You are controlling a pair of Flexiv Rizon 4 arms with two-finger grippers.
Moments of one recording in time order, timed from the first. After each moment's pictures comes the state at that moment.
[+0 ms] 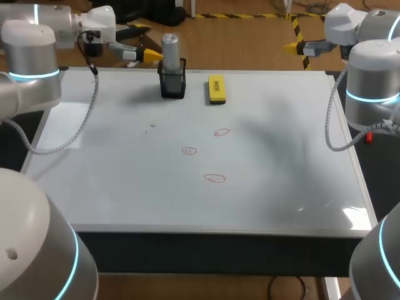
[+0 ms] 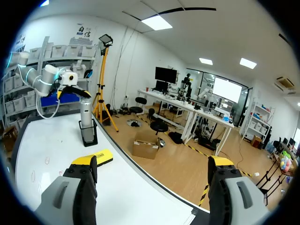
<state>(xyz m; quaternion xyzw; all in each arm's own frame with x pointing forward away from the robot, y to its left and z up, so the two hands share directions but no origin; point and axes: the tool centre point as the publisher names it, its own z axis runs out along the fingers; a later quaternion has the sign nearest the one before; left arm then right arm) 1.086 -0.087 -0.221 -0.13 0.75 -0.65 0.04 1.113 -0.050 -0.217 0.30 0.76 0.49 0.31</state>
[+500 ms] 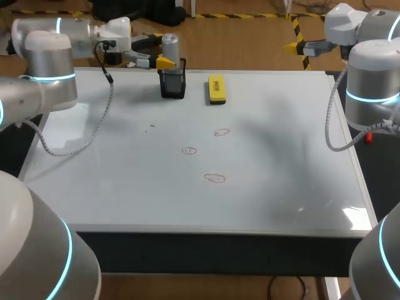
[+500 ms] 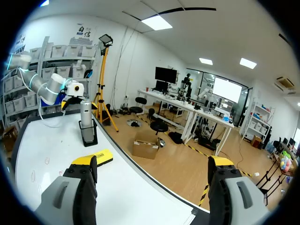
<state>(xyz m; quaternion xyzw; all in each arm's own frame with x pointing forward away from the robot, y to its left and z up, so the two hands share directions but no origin) 1.099 -0.128 -0.257 -0.09 0.72 -0.69 -0.02 1.113 -0.050 -0.217 0.30 0.76 0.49 0.31</state>
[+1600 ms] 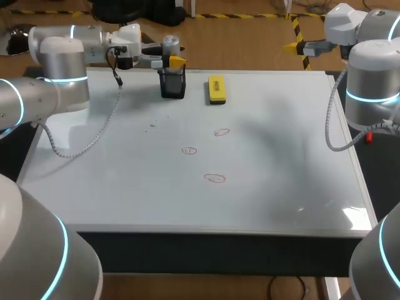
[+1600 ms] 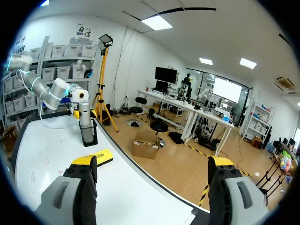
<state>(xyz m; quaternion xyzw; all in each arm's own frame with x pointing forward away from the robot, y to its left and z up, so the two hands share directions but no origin) 1.120 -0.145 -0.285 -0.09 0.71 -0.69 -0.03 1.113 -0.050 -0.217 0.30 0.76 0.49 0.31</state>
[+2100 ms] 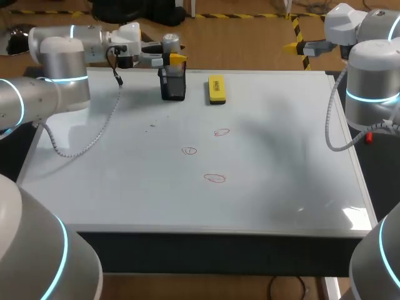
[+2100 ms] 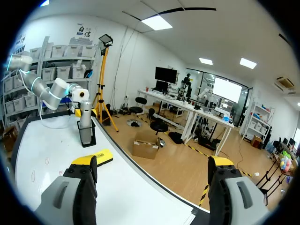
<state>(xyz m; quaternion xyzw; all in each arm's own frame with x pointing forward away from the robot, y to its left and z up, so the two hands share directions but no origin) 1.126 -0.145 -0.273 -0.09 0.70 -0.71 -0.02 1.113 -0.050 -0.217 0.30 0.76 0.49 0.31</state>
